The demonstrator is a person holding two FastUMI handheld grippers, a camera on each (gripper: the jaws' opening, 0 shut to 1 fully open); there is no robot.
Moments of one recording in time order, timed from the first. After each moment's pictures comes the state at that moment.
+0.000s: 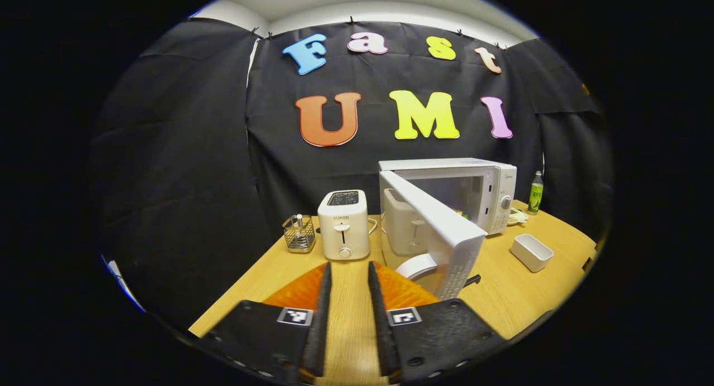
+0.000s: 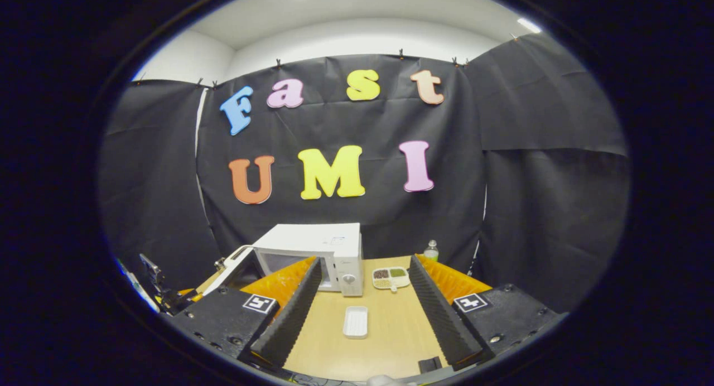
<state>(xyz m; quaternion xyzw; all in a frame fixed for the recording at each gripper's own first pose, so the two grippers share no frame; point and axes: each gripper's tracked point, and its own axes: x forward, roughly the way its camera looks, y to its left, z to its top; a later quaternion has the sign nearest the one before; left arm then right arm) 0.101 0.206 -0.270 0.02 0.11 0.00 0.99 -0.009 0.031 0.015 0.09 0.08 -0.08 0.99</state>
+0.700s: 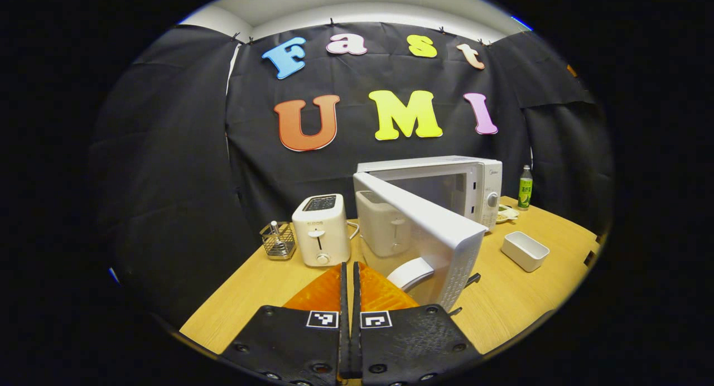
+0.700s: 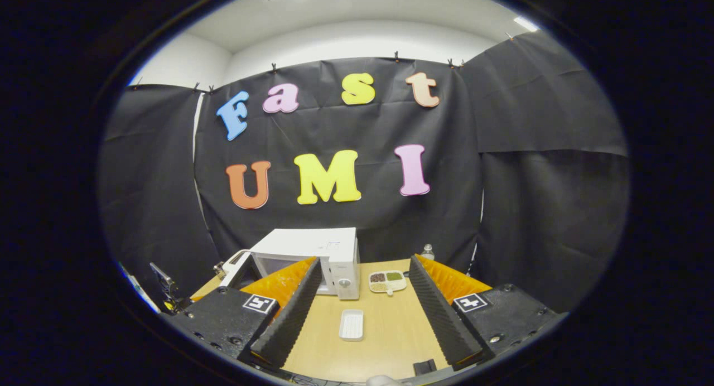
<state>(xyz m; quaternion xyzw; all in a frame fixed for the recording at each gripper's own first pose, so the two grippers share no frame) 0.112 0.140 -0.274 0.02 0.11 -0.06 0.99 -0.009 0.015 0.029 0.09 0.07 -0.07 0.99</state>
